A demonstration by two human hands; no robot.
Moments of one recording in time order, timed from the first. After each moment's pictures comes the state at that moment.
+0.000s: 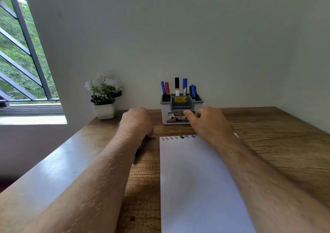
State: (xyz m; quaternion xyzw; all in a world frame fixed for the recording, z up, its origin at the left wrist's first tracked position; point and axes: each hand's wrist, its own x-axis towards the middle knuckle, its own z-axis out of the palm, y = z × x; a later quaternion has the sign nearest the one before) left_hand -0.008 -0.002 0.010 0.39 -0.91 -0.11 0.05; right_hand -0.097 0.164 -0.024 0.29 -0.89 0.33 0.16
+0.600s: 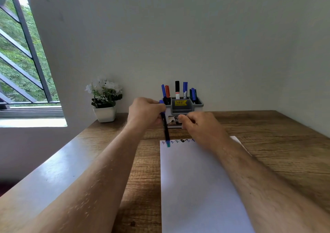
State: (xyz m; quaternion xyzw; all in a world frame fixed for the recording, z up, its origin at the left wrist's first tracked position) left_hand -0.010 0.012 0.018 0.25 -0.77 -0.50 0.30; right_hand -0.094 0.160 -0.028 0.39 -0.84 0.35 0.13
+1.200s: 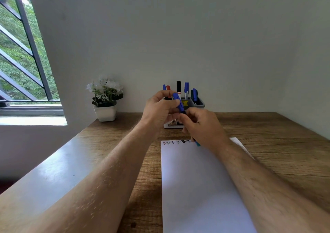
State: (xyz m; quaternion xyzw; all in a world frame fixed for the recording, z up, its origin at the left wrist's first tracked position) left_hand -0.014 0.033 0.016 0.07 -0.62 -0.73 0.27; right_hand -0.087 0.159 -0.025 0.41 -0.78 0.46 0.11
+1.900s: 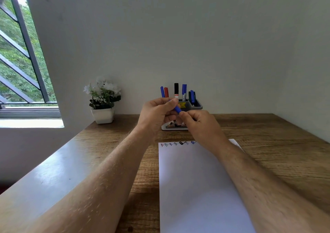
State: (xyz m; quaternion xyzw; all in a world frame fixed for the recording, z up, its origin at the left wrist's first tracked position) left_hand -0.015 0.029 0.010 0.06 -0.63 -0.73 0.27; right_hand -0.088 0.162 -0.019 0.39 -0.77 0.49 0.10
